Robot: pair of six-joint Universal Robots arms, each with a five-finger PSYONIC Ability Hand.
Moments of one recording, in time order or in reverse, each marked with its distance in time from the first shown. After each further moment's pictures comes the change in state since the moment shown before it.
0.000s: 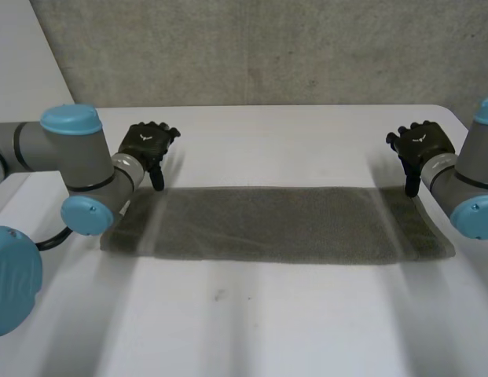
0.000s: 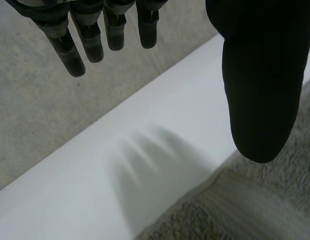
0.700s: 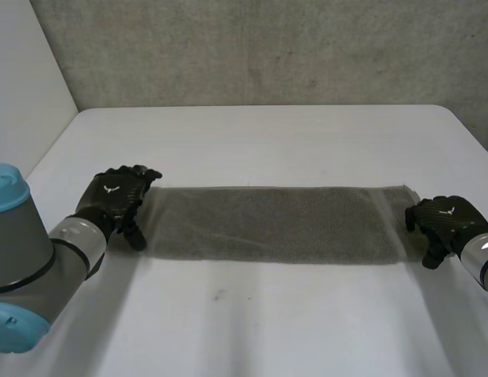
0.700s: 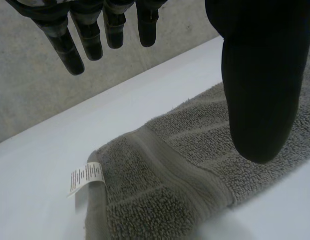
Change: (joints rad) left arm 0.029 0.667 -1.007 0.272 0.001 -0.136; right arm -0.187 -0.438 0.839 -0.198 -0.217 0.051; left_hand -0.017 -0.019 -0.020 -0.019 -0.010; right_hand 0.470 0.400 0.402 0.393 0.340
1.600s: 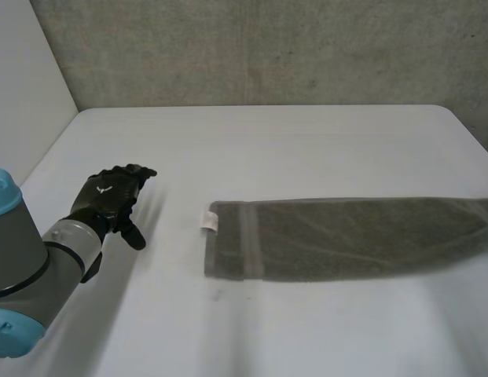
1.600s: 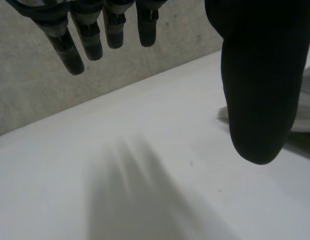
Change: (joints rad) left arm 0.019 0.023 -0.030 0.024 0.001 -0.079; right arm -0.360 0.029 -0.177 -0.032 -0.008 -0.175; left_hand 0.000 0.000 0.000 -0.001 0.000; right_hand 0.727 0.634 0.638 0.640 0.639
